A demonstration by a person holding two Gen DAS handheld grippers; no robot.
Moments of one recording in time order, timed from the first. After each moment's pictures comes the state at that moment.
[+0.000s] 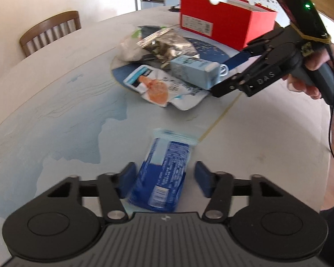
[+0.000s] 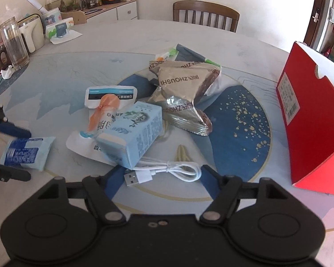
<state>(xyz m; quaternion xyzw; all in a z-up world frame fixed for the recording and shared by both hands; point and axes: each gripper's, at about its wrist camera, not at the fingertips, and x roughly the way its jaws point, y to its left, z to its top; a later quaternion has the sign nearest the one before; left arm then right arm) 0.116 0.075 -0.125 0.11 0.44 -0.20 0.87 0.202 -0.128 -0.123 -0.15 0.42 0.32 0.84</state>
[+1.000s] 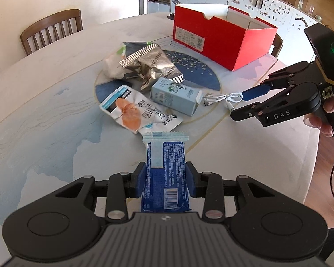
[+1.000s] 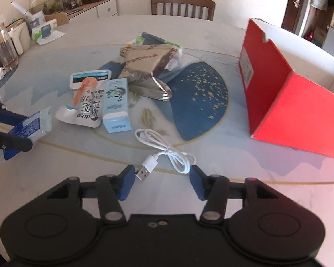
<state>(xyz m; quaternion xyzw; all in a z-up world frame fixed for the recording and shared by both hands) 0.127 0.031 -0.099 0.07 0.44 -0.18 0.88 0.182 -0.188 -0.113 -0.13 0.44 0.28 0.84</state>
